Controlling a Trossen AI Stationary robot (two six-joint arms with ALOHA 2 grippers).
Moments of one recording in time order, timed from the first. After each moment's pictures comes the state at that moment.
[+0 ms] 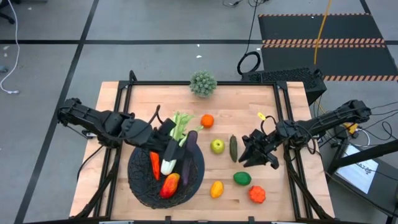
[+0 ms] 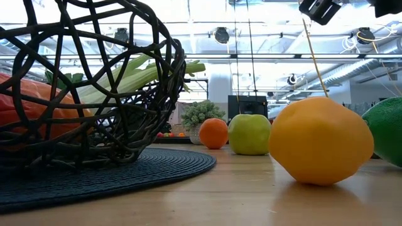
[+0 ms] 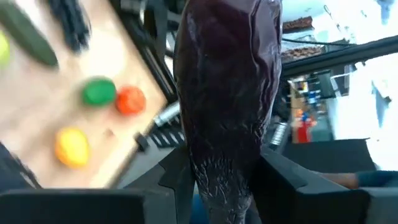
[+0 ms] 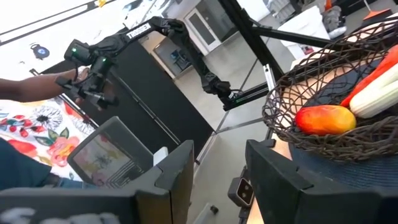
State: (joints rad) left arm -0.38 1.42 1.61 -0.52 -0.13 -1.28; right arm 0.28 0.89 0.47 0.41 -0.35 0.70
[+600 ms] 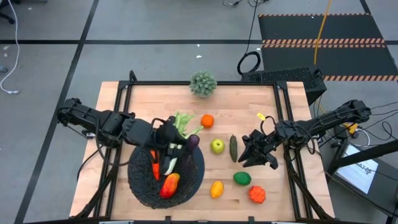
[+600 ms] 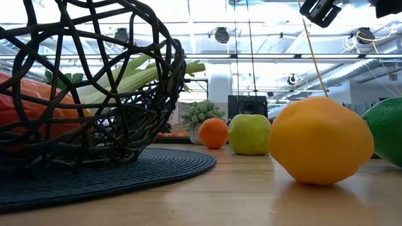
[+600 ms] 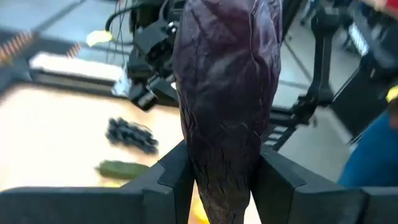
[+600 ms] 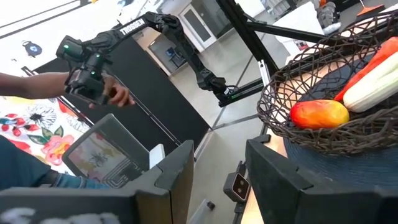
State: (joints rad) left arm -0.38 1.42 1.61 -0.53 -0.21 -0.32; right arm 0.28 0.89 0.47 0.39 -0.34 0.69
